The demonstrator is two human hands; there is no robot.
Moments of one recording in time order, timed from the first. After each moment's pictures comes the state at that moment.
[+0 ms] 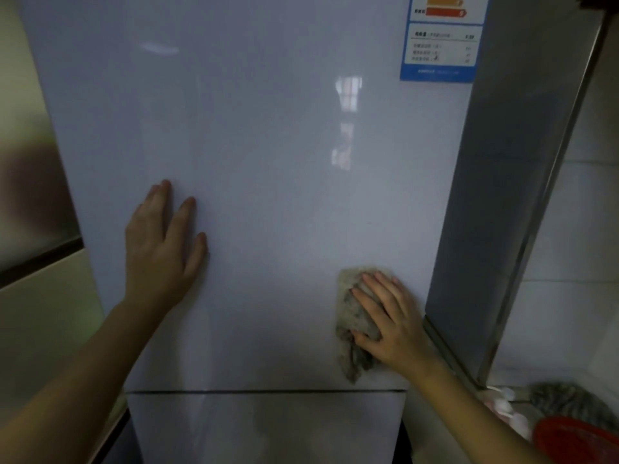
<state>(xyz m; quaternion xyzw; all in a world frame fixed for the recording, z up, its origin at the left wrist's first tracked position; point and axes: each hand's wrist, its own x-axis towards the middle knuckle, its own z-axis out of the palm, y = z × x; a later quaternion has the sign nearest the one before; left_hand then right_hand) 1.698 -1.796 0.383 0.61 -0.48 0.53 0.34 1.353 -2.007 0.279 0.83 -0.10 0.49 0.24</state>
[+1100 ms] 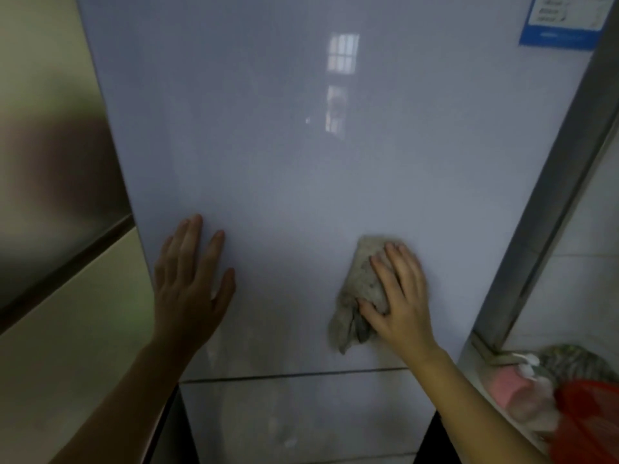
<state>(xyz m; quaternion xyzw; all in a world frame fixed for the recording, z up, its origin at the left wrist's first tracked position) 1.757 -1.758 0.315 0.61 -0.53 0.47 0.36 1.456 -1.939 0.289 0.81 -0.20 0.53 0.16</state>
